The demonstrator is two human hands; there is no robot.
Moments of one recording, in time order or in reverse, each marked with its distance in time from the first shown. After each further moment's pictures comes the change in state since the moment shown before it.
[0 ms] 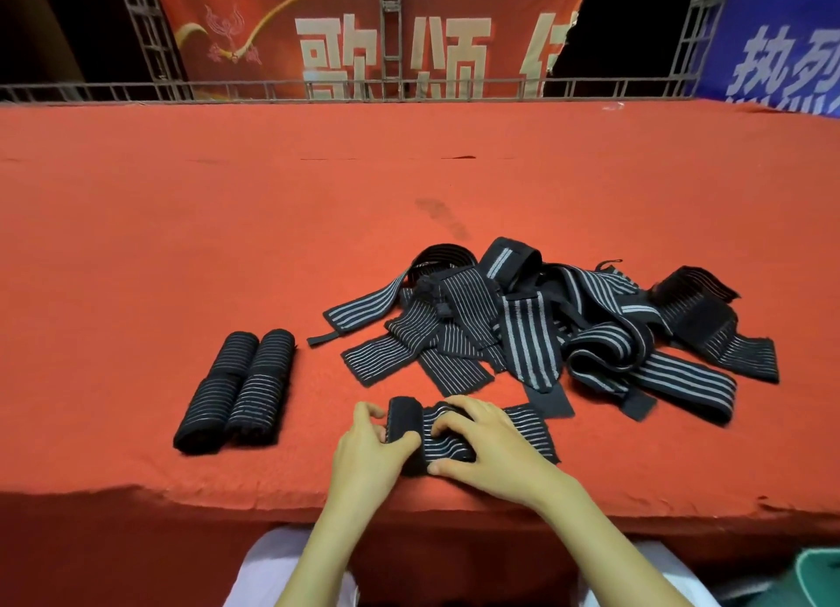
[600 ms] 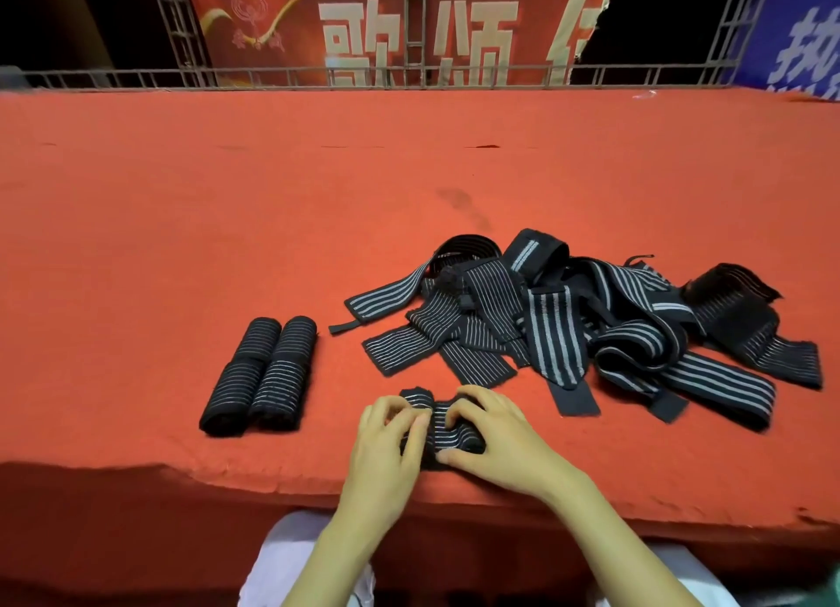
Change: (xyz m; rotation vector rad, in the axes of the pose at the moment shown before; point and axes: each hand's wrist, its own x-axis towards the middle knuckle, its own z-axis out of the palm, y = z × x) left_hand -0.008 -0.026 -0.001 0.102 0.102 0.467; right_hand 0.013 -0.001 0.013 0.039 -0.006 0.034
